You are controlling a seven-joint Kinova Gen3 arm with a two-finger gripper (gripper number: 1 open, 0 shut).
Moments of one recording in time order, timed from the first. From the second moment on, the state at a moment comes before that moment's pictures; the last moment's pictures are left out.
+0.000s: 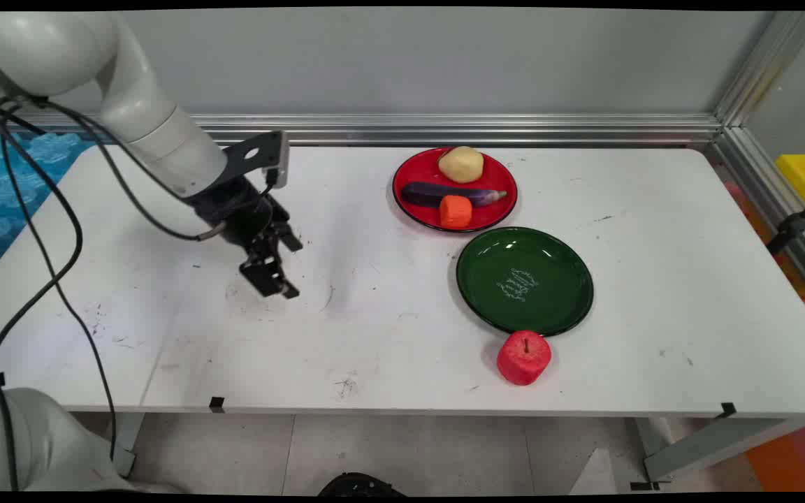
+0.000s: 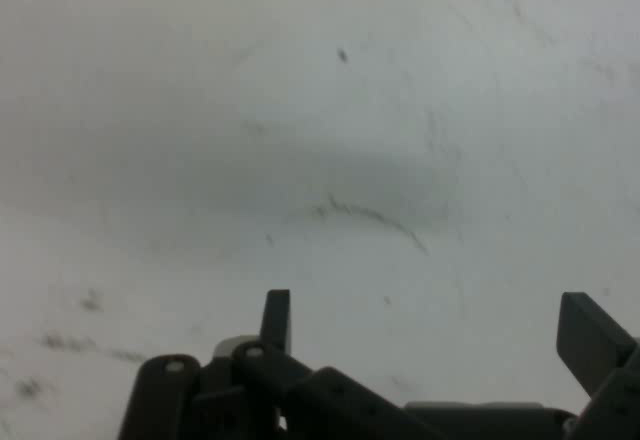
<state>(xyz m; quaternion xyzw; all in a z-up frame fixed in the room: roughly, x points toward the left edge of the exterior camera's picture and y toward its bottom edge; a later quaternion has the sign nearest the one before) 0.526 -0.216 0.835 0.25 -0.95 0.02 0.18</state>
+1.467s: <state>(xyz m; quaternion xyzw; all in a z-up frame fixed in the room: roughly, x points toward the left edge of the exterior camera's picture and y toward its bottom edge) 0.485 -0.411 0.833 0.17 -0.94 0.14 0.27</state>
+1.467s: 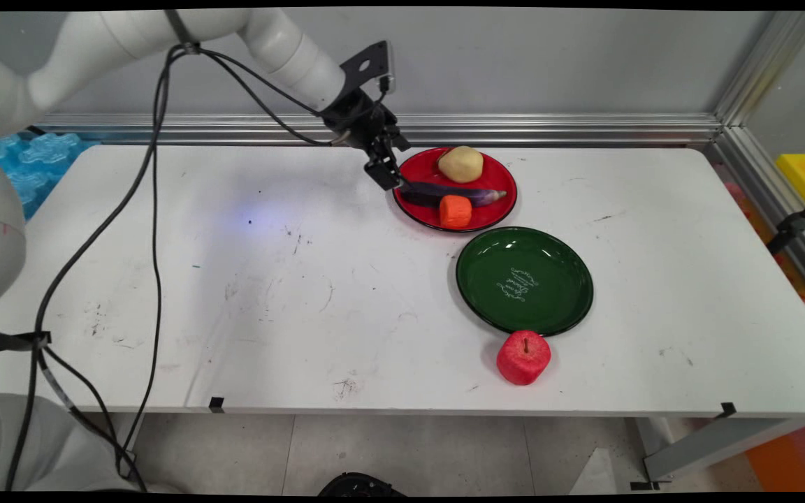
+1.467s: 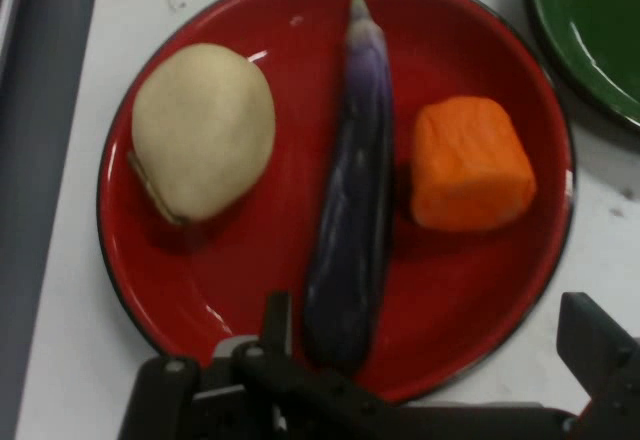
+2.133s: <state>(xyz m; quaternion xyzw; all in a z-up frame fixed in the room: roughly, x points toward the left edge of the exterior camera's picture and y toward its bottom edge) 0.480 -0.447 0.792 0.15 -0.94 0.14 0.28</state>
